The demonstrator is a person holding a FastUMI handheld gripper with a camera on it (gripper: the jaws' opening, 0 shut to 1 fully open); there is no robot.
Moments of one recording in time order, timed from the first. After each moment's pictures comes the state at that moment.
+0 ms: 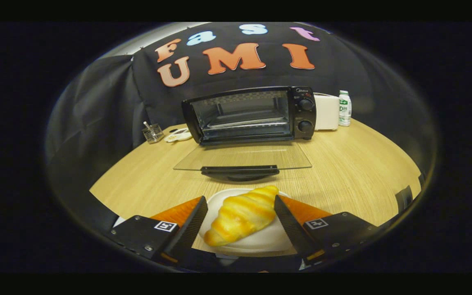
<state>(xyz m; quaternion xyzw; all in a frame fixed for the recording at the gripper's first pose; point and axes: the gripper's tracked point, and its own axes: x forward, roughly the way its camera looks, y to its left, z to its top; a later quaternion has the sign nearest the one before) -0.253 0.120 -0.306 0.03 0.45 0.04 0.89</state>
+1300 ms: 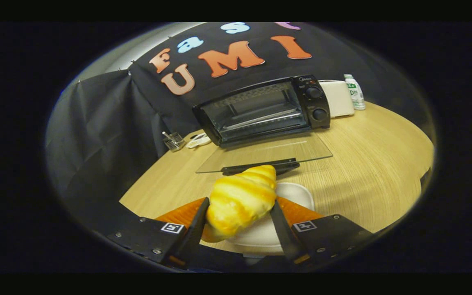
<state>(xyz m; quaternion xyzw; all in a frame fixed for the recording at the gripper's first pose) -0.241 0.156 -0.282 0.18 0.42 0.12 0.88</state>
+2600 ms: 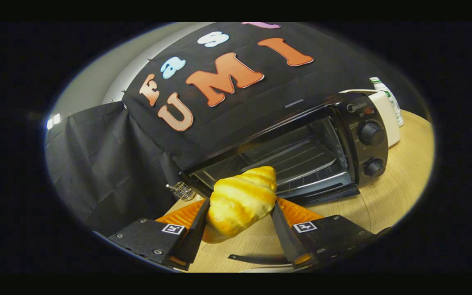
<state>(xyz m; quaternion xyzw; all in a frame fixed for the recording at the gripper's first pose) -0.025 0.159 -0.292 0.29 0.34 0.12 0.89</state>
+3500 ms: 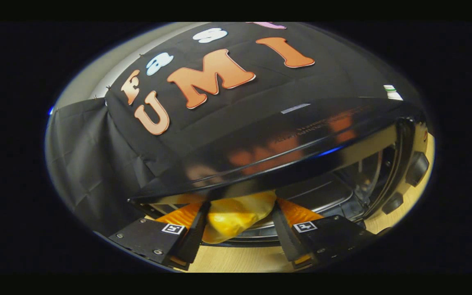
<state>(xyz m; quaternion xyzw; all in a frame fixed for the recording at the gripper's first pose) 0.066 0.149 -0.340 0.24 0.33 0.06 0.91</state>
